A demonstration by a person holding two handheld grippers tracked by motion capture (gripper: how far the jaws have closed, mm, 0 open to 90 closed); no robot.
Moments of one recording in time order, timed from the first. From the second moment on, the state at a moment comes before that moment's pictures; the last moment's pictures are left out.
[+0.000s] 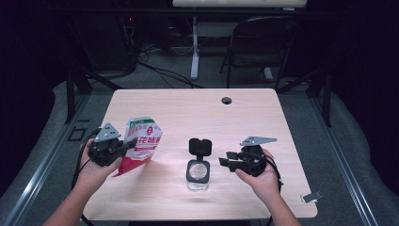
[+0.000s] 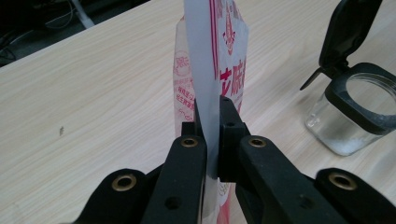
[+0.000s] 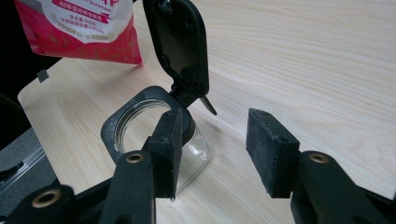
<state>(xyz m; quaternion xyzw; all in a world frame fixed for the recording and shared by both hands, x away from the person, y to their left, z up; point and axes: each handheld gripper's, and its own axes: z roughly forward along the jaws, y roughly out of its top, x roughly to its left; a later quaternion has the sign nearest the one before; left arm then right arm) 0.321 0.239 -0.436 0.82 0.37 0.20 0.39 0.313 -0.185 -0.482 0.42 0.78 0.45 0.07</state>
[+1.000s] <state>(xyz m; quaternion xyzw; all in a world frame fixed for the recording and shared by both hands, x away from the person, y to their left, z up) 0.301 0.190 -0.426 0.86 0.26 0.16 0.41 0.315 -0.156 -0.447 0.34 0.83 0.44 0.05</state>
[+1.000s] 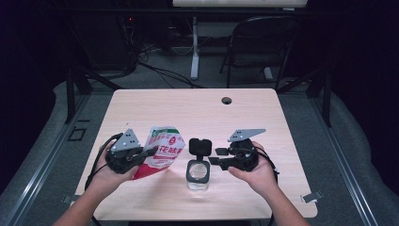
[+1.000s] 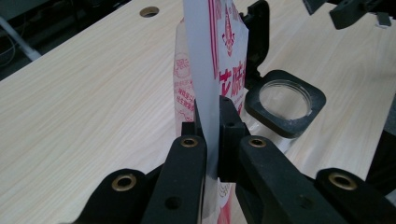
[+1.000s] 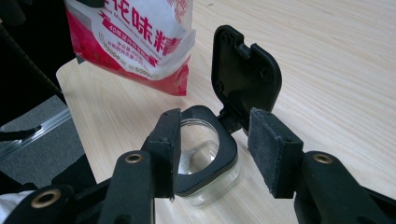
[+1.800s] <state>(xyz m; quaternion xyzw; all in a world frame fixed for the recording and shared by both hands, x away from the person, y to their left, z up) 0.294 0.192 -0.452 0.86 0.23 0.11 0.44 0.323 -0.116 -0.449 0.30 0.84 0.46 0.03</state>
